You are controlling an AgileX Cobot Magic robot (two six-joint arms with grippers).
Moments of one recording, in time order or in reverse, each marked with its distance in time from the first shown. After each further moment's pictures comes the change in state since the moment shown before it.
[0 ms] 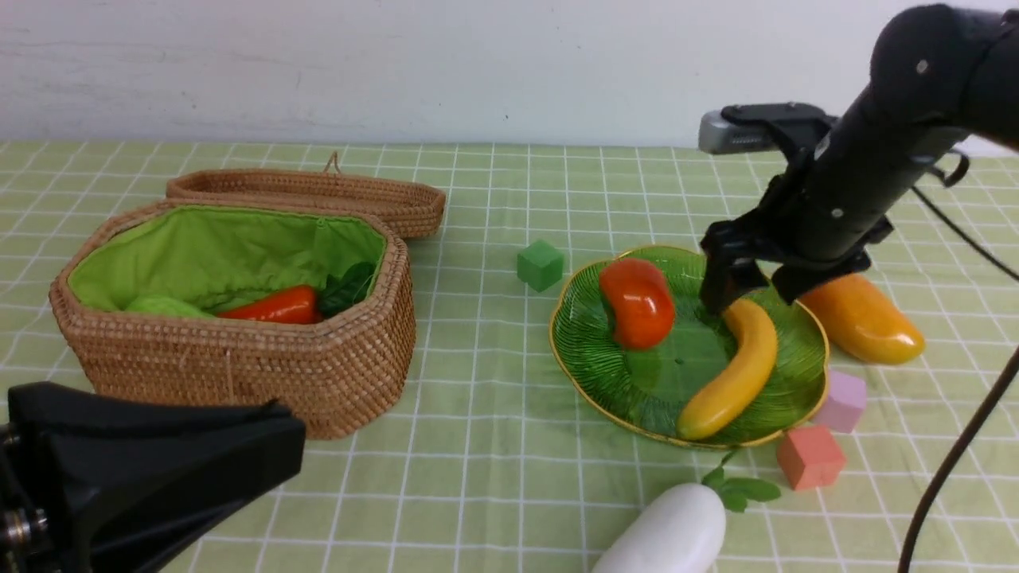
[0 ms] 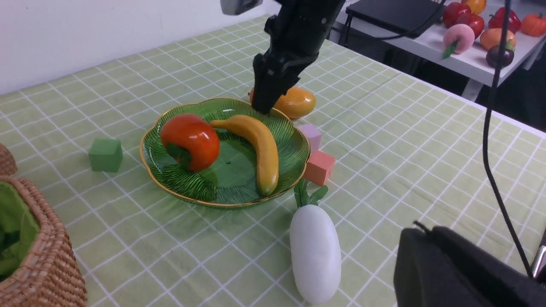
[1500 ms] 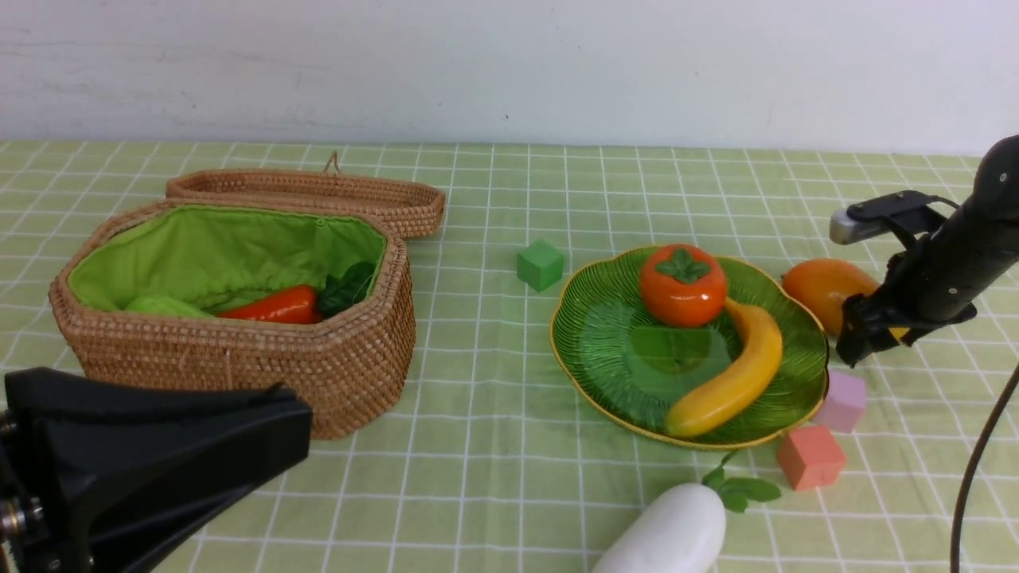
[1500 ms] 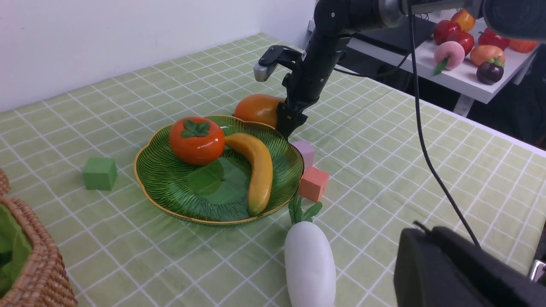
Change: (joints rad) right arm -0.357 0.349 -0.020 0.058 -0.274 -0.443; left arm 0.000 0.000 0.000 0.003 -0.036 0.000
